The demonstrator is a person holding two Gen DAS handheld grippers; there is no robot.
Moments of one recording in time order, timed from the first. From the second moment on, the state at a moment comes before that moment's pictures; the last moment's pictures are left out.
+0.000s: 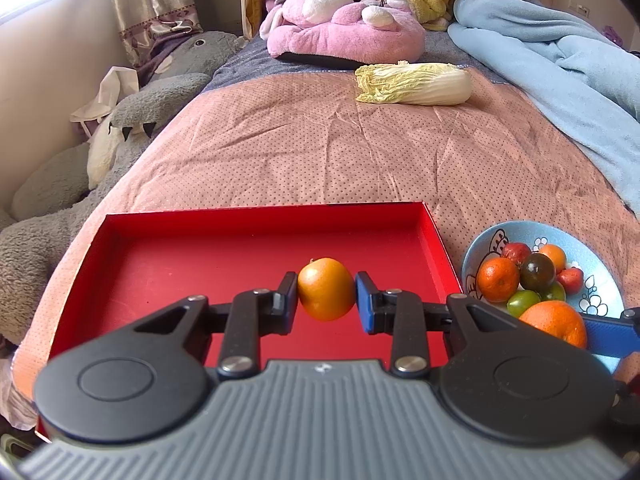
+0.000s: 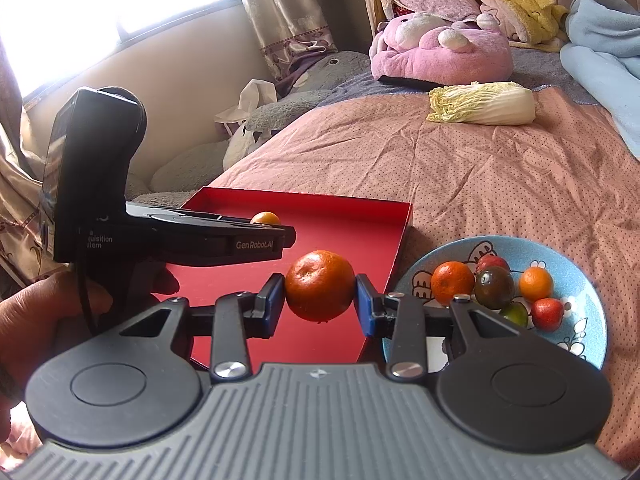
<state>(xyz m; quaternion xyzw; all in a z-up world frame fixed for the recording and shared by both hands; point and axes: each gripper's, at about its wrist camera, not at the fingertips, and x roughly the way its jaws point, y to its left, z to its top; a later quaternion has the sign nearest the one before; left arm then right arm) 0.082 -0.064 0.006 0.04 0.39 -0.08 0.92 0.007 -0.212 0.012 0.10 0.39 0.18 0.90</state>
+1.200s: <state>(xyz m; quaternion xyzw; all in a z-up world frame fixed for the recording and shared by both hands) 0.082 -0.092 0.009 0.06 0.39 -0.10 0.91 -0.001 -0.228 0.015 0.11 0.38 0.17 0.90</state>
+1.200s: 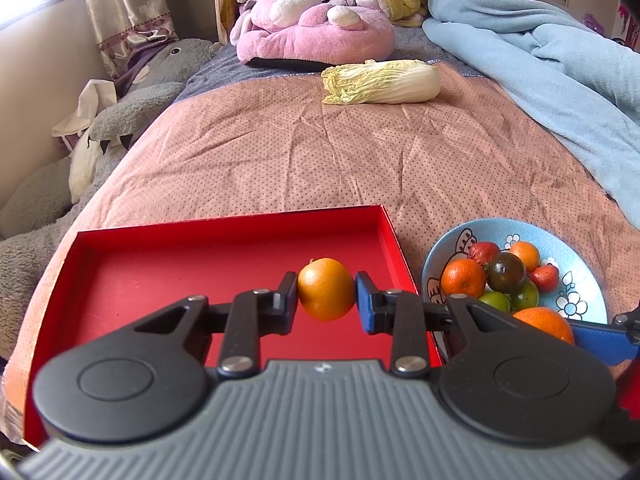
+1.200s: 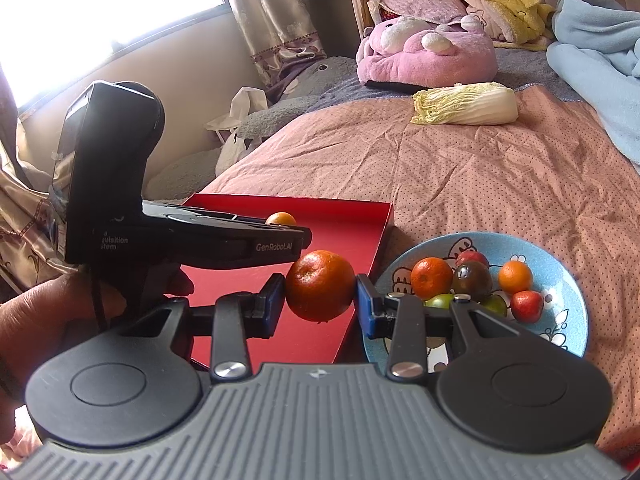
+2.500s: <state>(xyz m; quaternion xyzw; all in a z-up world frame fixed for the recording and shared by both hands) 0.080 -0.104 0.015 0.06 0.38 -0.11 0.91 -0.006 -0.231 0.016 0.11 0.38 0.18 0.90</state>
